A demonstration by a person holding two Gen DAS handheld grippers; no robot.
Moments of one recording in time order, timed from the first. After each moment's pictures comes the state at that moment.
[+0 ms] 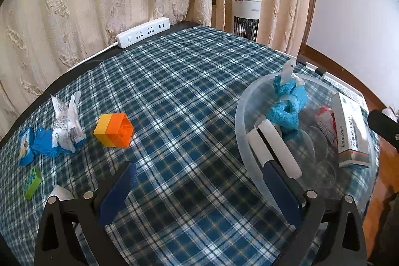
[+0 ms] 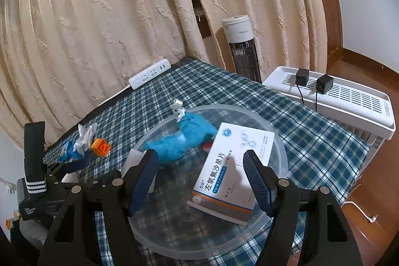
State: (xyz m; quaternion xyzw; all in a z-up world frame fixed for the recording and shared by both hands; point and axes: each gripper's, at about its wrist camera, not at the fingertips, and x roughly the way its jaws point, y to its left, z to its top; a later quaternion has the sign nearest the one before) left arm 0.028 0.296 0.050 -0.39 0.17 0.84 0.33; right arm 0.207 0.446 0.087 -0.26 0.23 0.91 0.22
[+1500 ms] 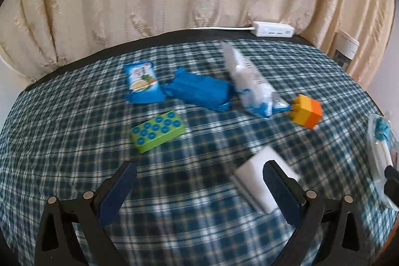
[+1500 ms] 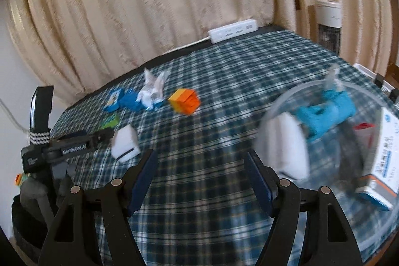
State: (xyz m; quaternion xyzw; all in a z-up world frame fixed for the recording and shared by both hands) left arm -0.057 0.095 0.042 -0.42 0.07 0.89 0.15; right arm 0.099 0.312 0.070 -0.34 0.18 0.92 0.05
